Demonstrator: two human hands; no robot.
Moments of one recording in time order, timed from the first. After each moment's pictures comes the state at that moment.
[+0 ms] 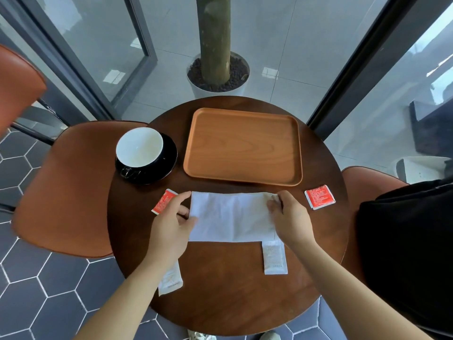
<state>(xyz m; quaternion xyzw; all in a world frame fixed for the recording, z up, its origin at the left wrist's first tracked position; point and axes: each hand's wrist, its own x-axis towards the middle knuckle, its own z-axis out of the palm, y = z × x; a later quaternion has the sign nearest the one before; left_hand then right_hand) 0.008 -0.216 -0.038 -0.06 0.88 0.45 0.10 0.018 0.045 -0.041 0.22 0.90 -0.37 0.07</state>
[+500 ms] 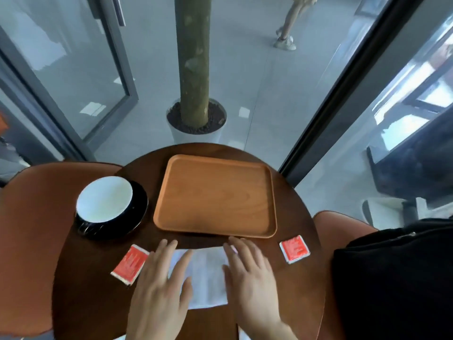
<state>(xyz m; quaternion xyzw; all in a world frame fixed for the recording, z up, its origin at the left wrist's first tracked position) 0.018 -0.184 -0.056 0.15 0.96 0.21 -0.06 0.032 0.011 -0.035 -0.03 0.99 -0.14 -0.09</state>
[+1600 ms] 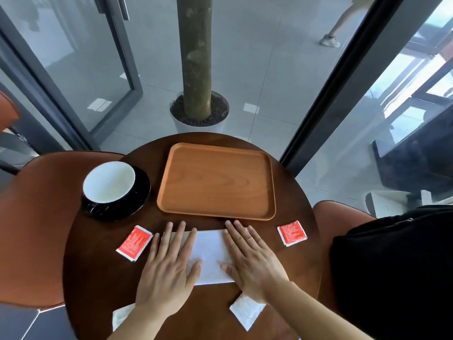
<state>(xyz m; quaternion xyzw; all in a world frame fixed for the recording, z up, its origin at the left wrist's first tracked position) 0.010 -0.177 -0.093 0.18 0.98 0.06 0.07 0.023 0.061 -0.069 -0.20 0.98 0.00 0.09</state>
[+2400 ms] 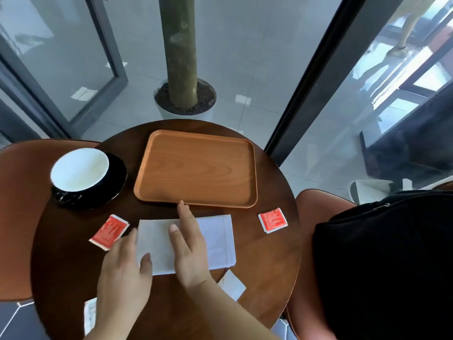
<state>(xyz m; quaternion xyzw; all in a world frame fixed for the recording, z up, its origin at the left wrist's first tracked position) 0.036 -0.170 -0.046 -0.09 0.96 0.25 0.03 0.018 -0.043 -0.062 0.11 0.74 -0.66 0.08</state>
